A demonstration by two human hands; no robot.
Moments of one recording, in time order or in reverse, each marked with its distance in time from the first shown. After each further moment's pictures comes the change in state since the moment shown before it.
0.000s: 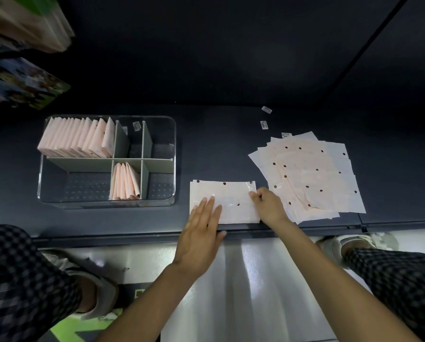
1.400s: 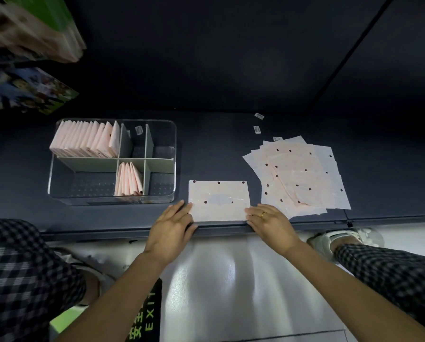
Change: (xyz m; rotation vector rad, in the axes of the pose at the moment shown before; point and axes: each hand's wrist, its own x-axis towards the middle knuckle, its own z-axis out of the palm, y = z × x) left_hand -0.020 -0.049 -0.025 0.011 0.016 0.019; right_hand -0.048 0.050 -0.007 -0.536 0.381 -1.017
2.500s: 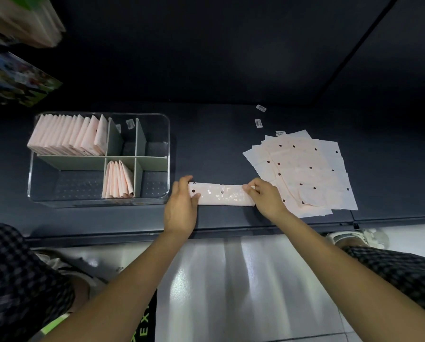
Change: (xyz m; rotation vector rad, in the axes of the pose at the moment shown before) left_hand 0.069 0.029 0.005 -0.416 0.131 -0.468; right_hand 0.065 0.027 0.019 0.698 -0.248 0.871
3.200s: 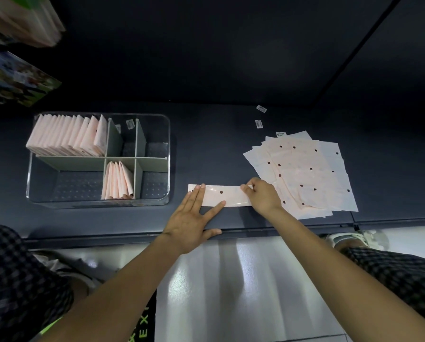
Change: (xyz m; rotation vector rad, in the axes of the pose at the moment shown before) left_hand -0.005 -0.030 0.016 0.761 -0.428 0.573; right_hand 0.008 -0.015 0.005 -0.212 0.017 0.133
